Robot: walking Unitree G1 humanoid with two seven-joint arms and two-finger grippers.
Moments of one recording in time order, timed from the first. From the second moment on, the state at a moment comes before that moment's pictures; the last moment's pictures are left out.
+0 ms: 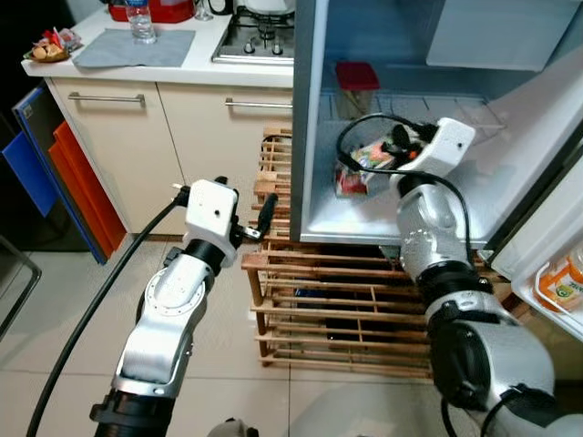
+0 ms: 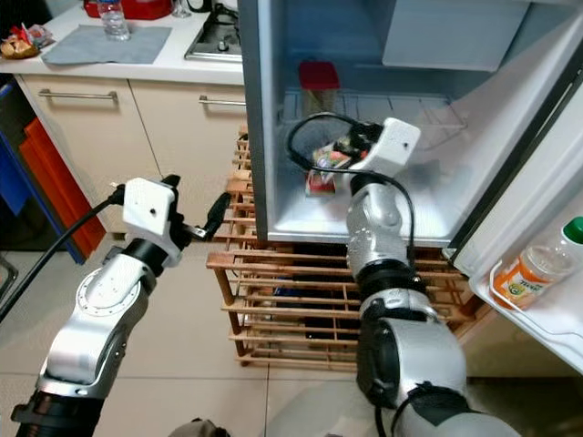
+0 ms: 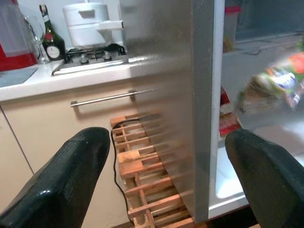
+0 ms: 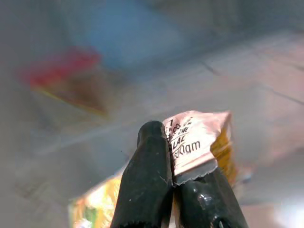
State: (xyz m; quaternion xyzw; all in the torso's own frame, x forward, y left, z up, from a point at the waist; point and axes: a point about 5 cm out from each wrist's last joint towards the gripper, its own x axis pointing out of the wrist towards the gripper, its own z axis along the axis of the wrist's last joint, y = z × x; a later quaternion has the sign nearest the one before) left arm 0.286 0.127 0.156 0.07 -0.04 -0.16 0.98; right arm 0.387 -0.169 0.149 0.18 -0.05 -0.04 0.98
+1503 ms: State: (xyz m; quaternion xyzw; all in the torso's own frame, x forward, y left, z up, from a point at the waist) left arm 0.272 0.135 0.160 0.08 -0.03 -0.15 0.99; right arm 0.383 -0.160 0.115 0.22 0.07 -0.11 0.97
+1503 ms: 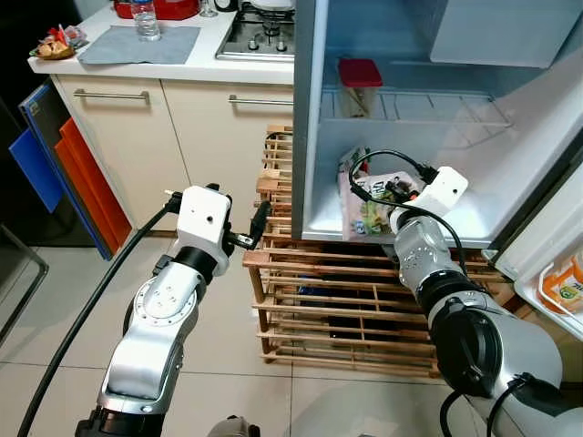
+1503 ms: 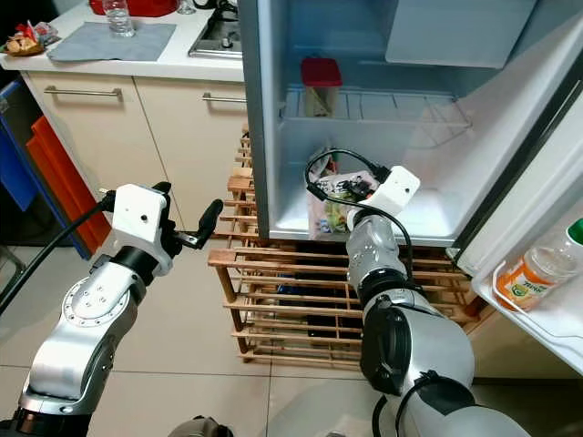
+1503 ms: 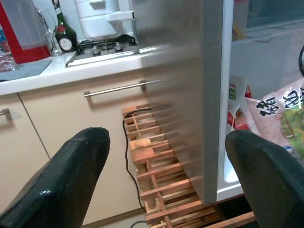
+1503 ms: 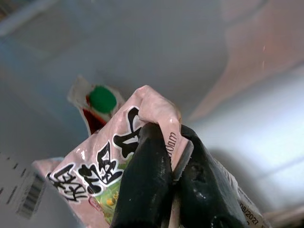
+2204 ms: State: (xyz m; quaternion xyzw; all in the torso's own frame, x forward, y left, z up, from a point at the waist) left arm 0.264 0.135 0.158 0.08 -0.02 -0.14 0.99; right arm 0.384 -0.161 0.110 0.30 0.12 -0.17 0.93
